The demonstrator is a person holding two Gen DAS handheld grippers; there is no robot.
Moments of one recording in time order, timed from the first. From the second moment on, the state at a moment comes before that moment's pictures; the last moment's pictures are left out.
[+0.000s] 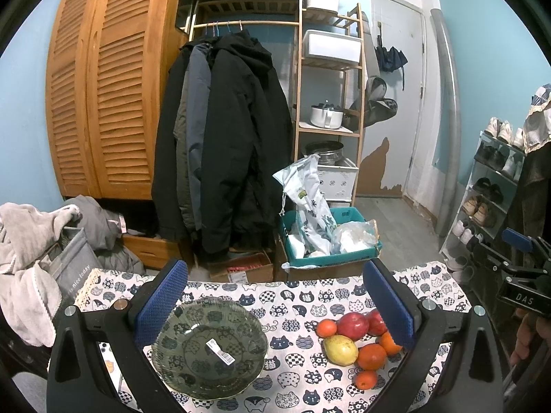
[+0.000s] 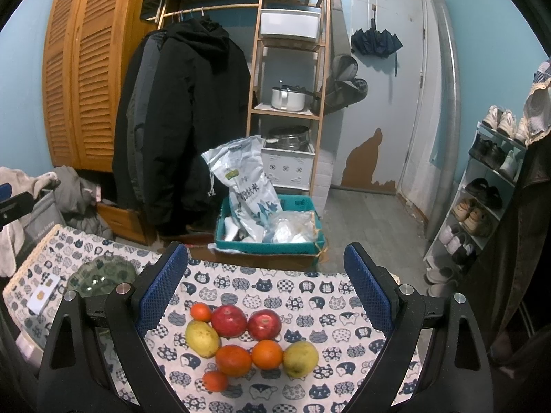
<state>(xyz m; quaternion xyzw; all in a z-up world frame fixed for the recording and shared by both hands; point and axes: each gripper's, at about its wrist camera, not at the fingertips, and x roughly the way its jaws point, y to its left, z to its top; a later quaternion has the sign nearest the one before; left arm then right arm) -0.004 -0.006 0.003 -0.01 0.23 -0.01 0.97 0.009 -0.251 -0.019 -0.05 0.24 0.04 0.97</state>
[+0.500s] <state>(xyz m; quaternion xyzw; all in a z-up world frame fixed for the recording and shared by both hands) 0.002 -0.029 -0.009 -0.01 0.26 -0.02 0.97 0.014 -0.272 -0.025 -0.05 0.25 0.03 0.97</state>
